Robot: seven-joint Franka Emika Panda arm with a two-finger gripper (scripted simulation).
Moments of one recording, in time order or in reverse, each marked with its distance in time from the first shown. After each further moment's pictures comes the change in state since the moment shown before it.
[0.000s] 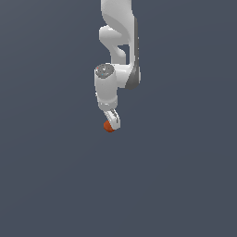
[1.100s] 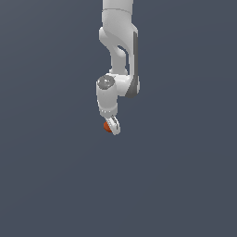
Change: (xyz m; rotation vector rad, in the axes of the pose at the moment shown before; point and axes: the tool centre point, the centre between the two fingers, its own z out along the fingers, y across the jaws) arm 0.000 0.000 0.048 0.001 0.001 0.005
